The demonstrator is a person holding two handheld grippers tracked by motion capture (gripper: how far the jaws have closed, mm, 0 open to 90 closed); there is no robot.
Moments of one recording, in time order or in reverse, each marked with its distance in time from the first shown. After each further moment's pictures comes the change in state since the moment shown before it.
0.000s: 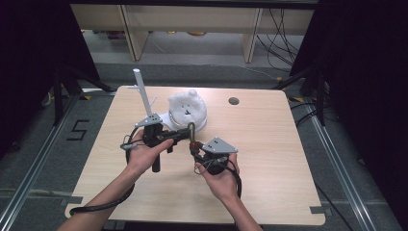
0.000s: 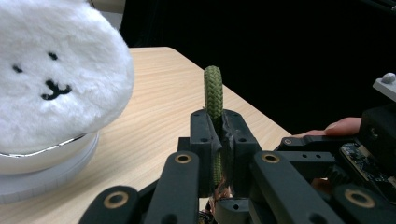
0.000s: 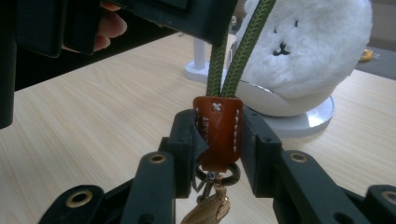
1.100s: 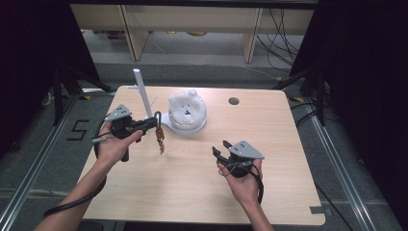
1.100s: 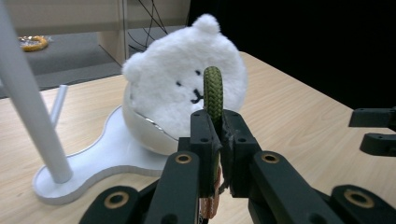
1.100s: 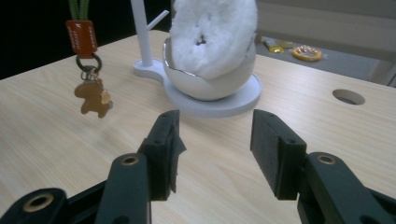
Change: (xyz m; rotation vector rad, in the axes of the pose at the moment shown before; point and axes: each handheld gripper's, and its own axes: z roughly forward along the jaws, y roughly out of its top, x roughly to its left) left arm 0.056 0.016 -0.066 -0.011 0.256 0.131; right arm -0.044 -0.023 -0.041 -0.036 -0.146 0.028
